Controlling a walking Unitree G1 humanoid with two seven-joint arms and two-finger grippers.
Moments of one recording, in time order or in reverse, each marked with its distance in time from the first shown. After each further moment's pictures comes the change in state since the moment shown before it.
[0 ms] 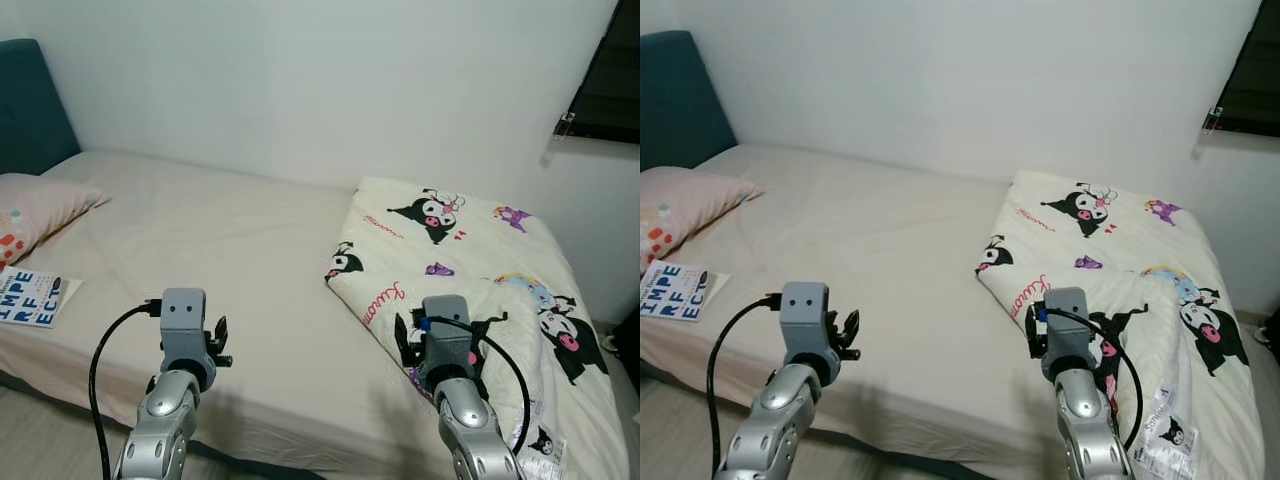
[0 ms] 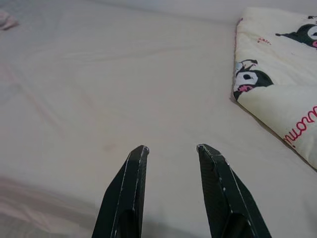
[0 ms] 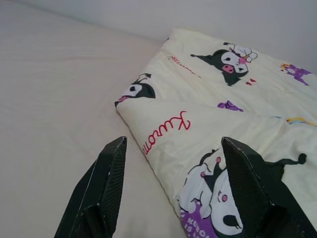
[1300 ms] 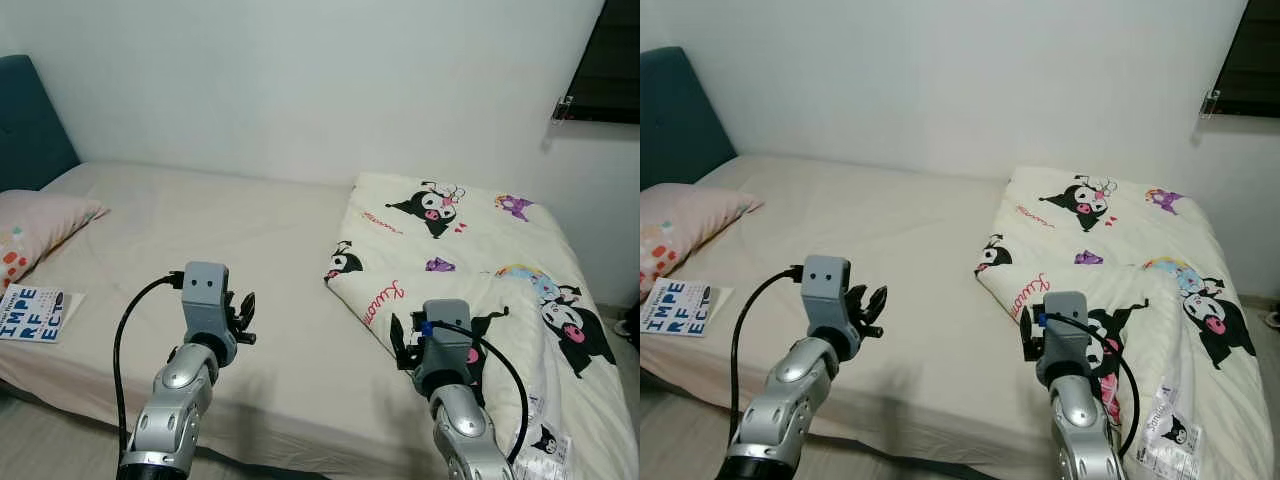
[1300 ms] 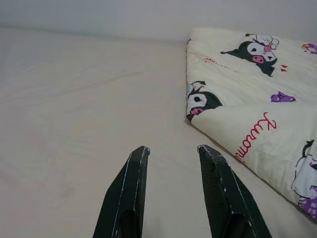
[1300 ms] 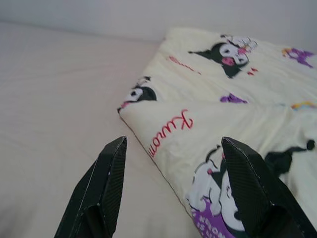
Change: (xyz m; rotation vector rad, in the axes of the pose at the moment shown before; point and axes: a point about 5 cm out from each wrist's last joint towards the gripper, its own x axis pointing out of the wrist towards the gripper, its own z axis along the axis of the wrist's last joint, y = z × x) left arm 0.012 -0.027 0.028 -0.027 -0.060 -0.178; right arm -0.012 0.004 -0.005 0.061 0.002 -0.040
